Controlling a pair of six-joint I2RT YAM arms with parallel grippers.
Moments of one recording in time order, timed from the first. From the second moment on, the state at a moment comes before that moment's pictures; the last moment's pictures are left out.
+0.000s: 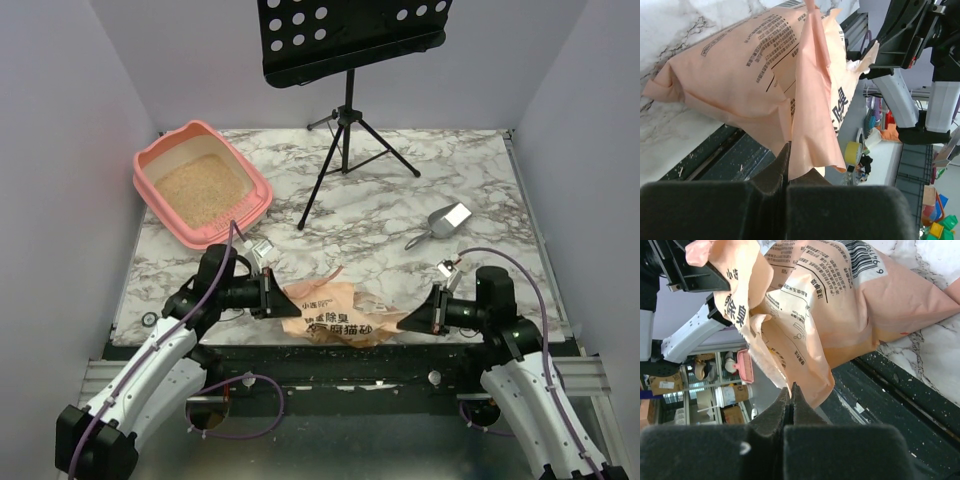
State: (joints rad) left arm -0.42 0.71 0.44 -0.38 0.82 -0.75; right arm 0.21 0.39 0.33 -0.63 -0.91 0.70
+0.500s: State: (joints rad) left arm -0.39 0.69 0.45 -0.54 0.82 -0.70; right arm 0.21 0.32 0.35 -0.76 -0.81 0.67
